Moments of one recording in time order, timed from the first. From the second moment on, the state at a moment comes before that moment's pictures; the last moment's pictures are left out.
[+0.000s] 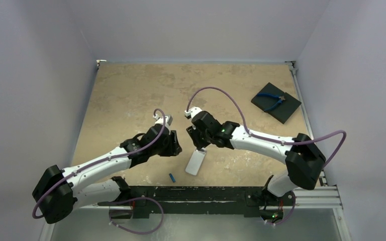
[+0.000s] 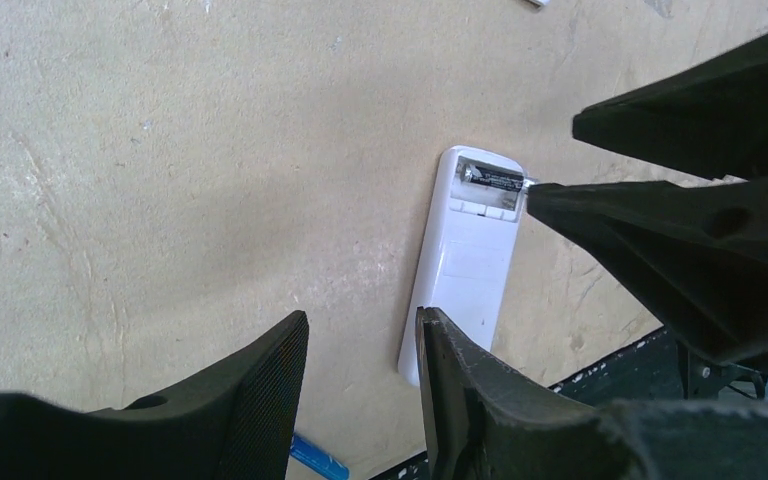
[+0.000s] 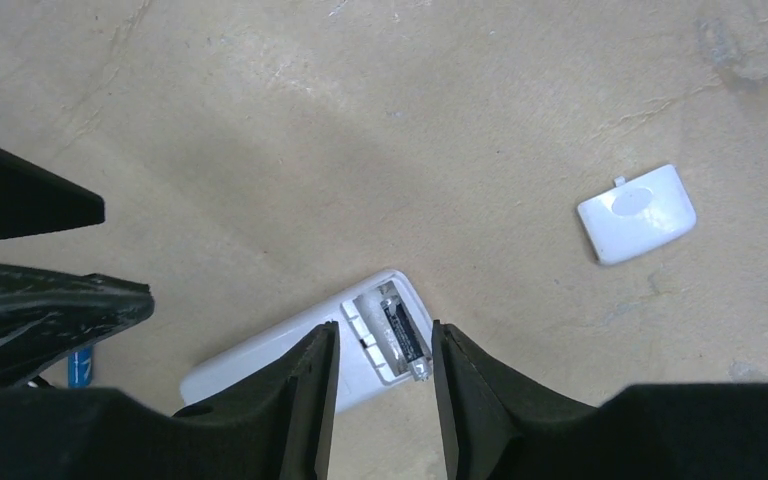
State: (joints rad) left arm -0.82 1.05 0.60 -0.33 -0.10 -0.74; right arm 0.95 1.54 1.04 -0.42 0.15 0.26
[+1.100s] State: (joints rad) left arm -0.80 1.43 0.65 0.03 0.03 -0.69; right arm 0.94 1.32 0.73 -0.27 0.25 0.71
